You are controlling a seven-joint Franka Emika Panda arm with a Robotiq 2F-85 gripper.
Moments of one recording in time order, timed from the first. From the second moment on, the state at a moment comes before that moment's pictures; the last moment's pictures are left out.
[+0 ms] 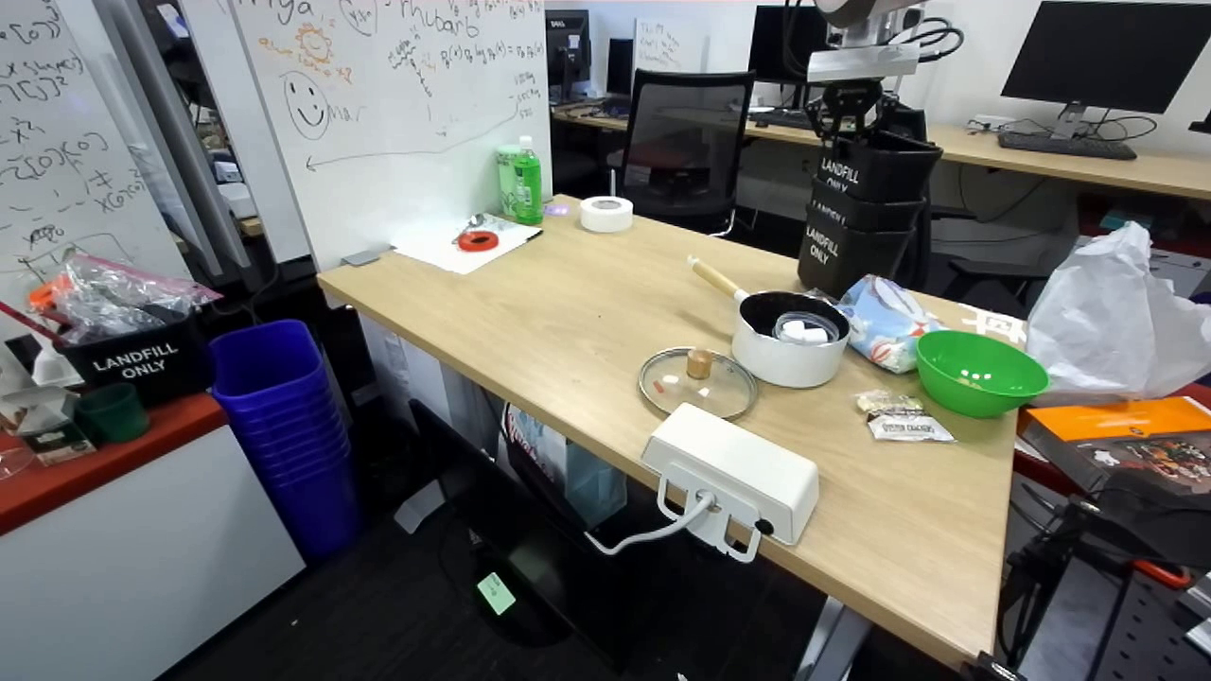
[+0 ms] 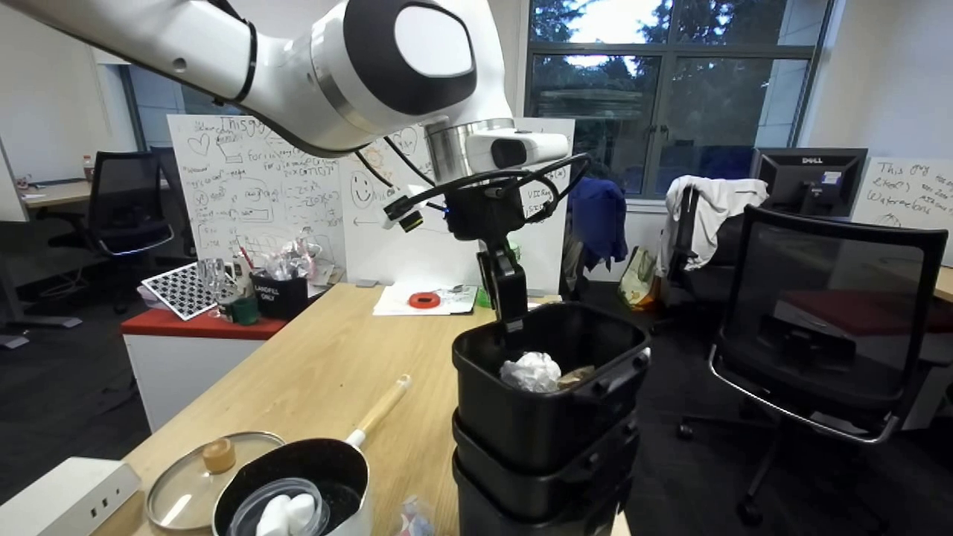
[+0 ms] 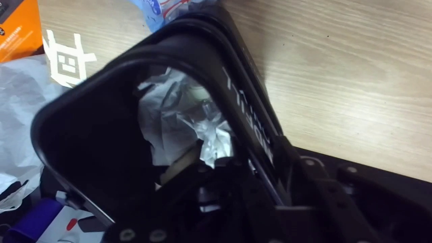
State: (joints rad) arm -0.20 0.68 -0.28 -1.23 -0.08 1.99 0.69
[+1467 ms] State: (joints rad) arm -0.22 0.69 -0.31 -1.12 -0.10 1.99 0.80
